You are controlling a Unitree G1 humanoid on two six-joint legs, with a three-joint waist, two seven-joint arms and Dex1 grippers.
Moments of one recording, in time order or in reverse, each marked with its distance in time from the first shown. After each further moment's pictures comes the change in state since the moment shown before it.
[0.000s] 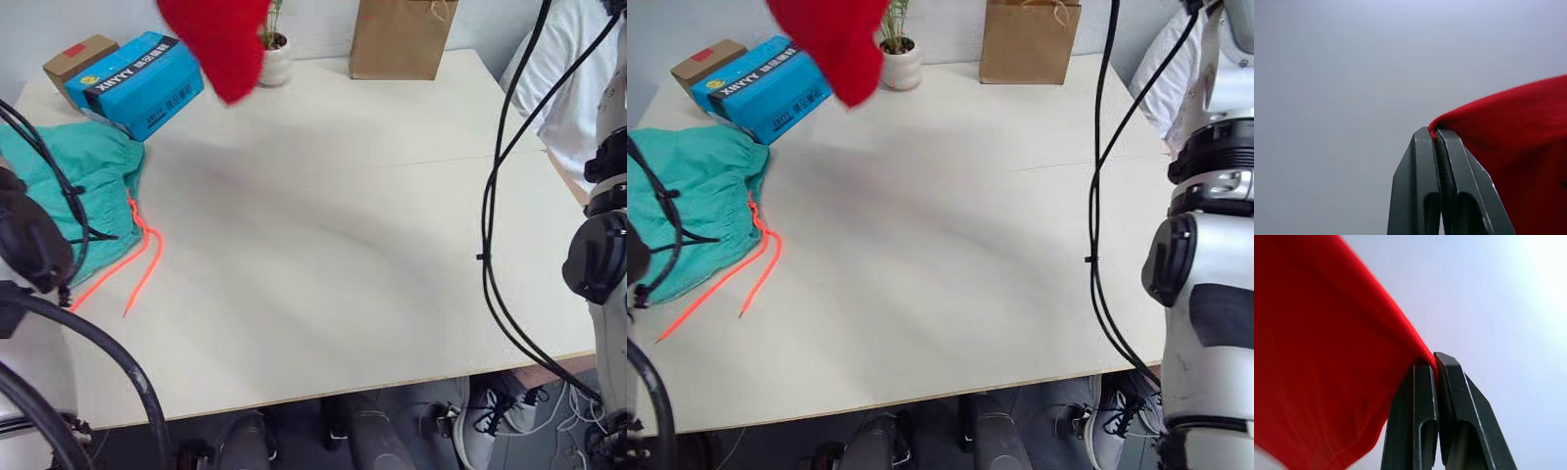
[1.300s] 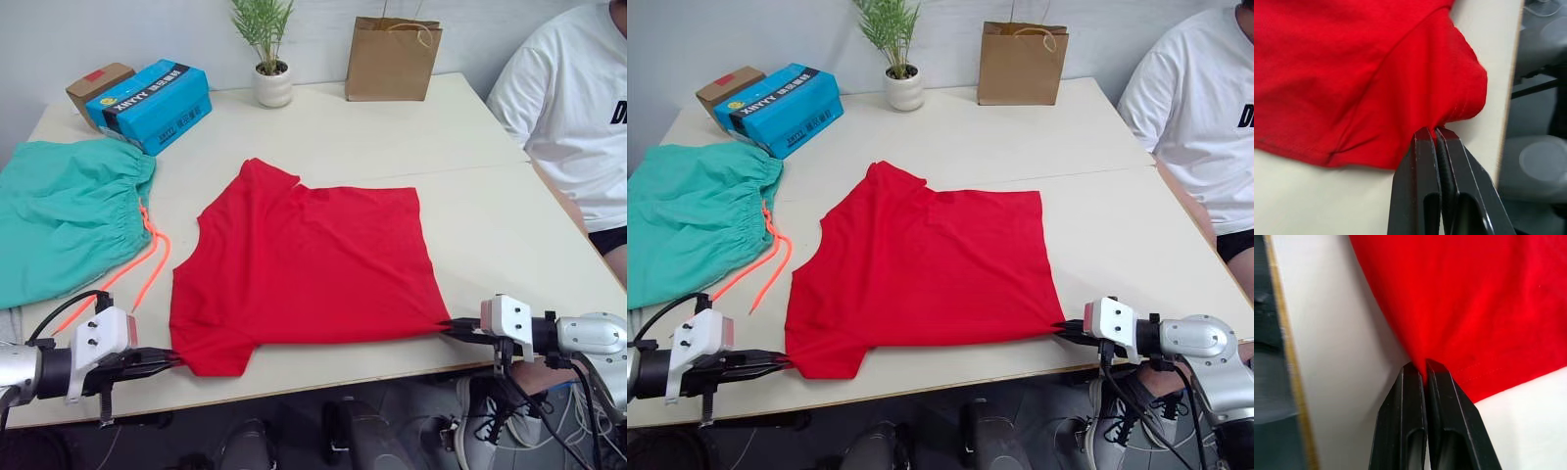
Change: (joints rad) left arm 2.109 0.155 0.252 -1.423 -0.284 0.902 -0.564; right arm 1.527 -0.216 0.078 -0.962 0.318 0.601 0.741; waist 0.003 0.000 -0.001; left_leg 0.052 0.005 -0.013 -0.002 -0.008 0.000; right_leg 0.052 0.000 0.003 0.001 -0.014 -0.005
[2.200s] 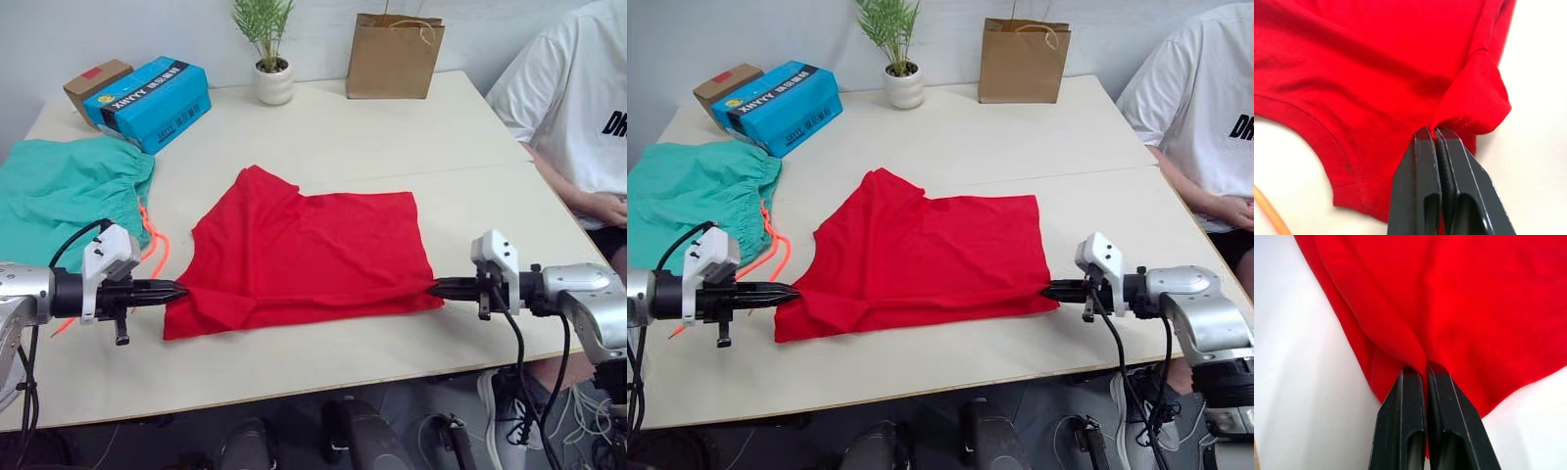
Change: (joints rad) left arm -0.584 0.049 -0.265 0.273 -0.030 0.187 0.027; right arm -0.338 0.047 0.075 0.038 0.083 0.563 0.040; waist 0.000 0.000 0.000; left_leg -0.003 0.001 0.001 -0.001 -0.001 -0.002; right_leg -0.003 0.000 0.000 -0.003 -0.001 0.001
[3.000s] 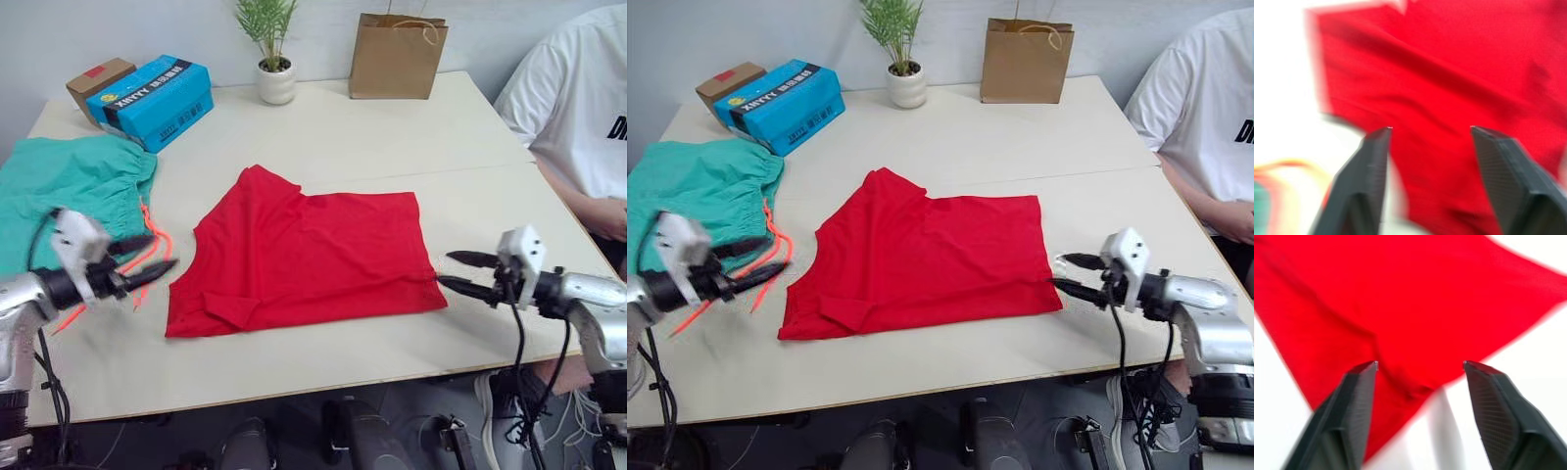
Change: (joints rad) left arm -0.022 -0.226 0.256 0.142 -0.026 -0.226 0.217; right arm 0.091 0.071 -0.256 0.016 0.038 -0.173 -0.103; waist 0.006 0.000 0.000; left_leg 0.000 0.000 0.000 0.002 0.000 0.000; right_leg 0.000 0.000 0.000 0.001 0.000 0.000
